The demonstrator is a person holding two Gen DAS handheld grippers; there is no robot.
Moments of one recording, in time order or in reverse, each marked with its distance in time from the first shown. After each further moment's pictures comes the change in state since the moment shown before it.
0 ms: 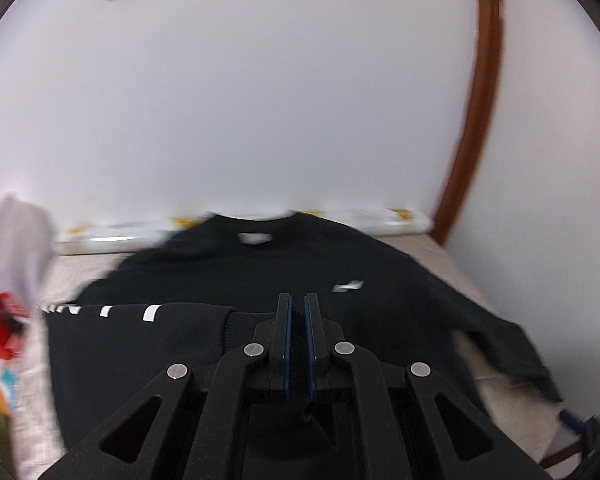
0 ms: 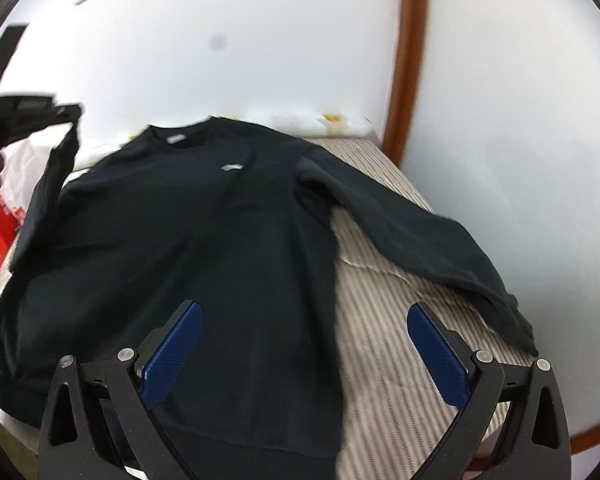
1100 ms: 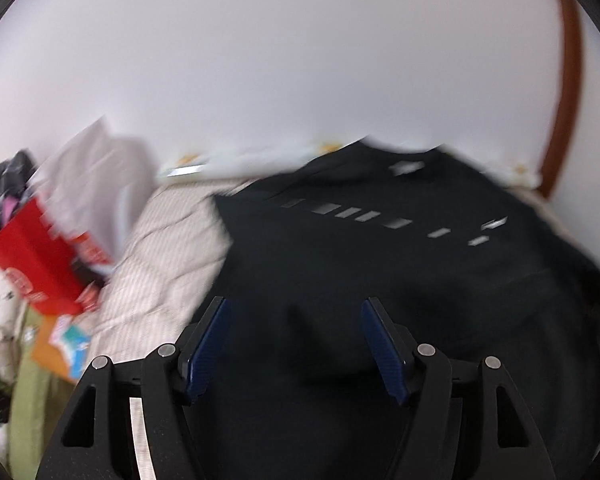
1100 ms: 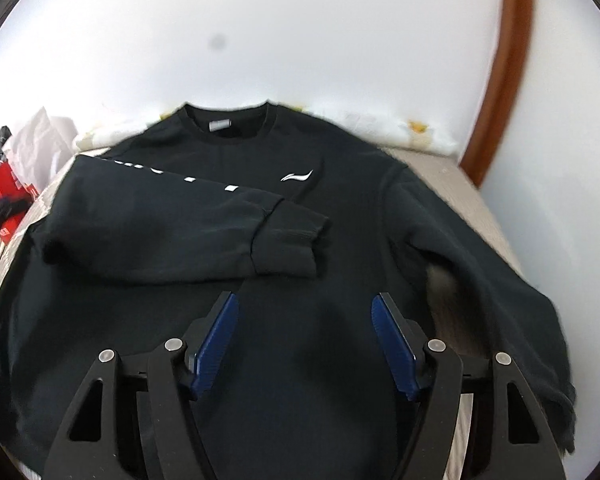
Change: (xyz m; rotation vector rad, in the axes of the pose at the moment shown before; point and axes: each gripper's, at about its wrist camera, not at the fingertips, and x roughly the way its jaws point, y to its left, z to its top) left arm -0.001 0.167 -0.058 -0.046 0.142 0.345; right arm 0.107 0.077 0.079 -0.159 0.060 0.142
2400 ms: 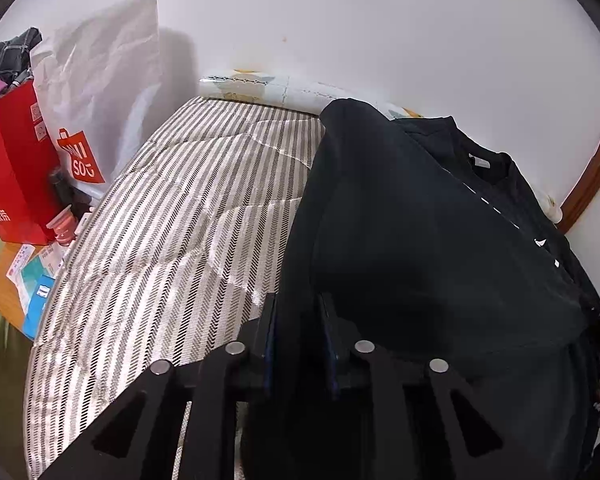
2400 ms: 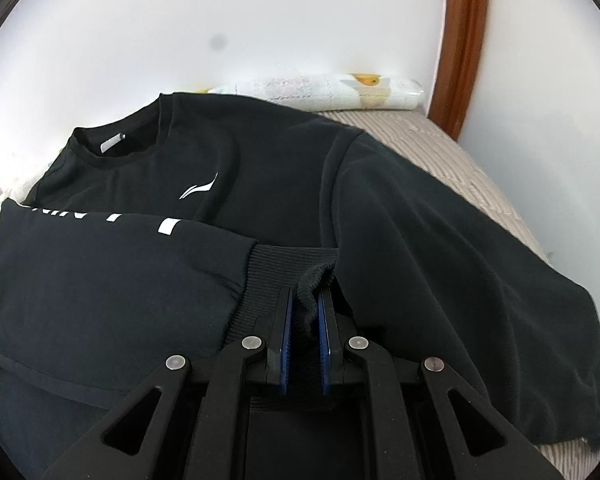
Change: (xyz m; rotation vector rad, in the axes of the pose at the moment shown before) left arm 0.084 0.081 -0.035 -0.218 0.081 -0.123; right arm 0.077 -0.059 0.021 0.222 0.044 -0.114
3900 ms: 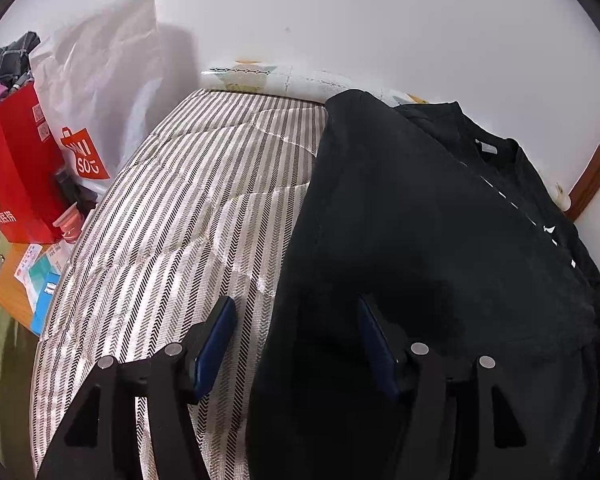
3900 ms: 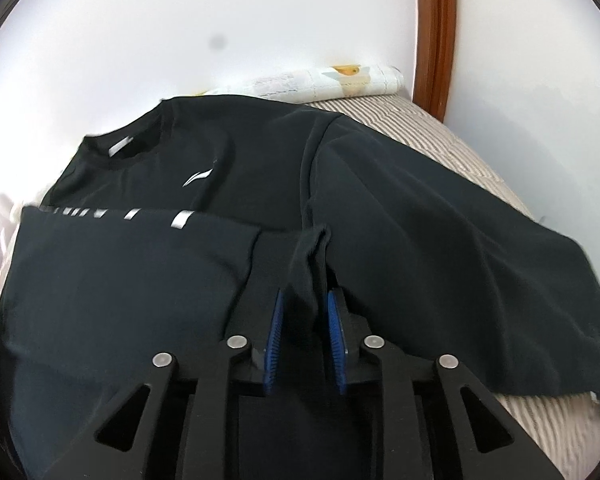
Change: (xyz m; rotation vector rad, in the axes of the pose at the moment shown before) left arm 0.005 -0.003 -0.005 0.031 0.029 0.038; right arm -0.023 -0.011 -0.026 0.046 0.006 0.048
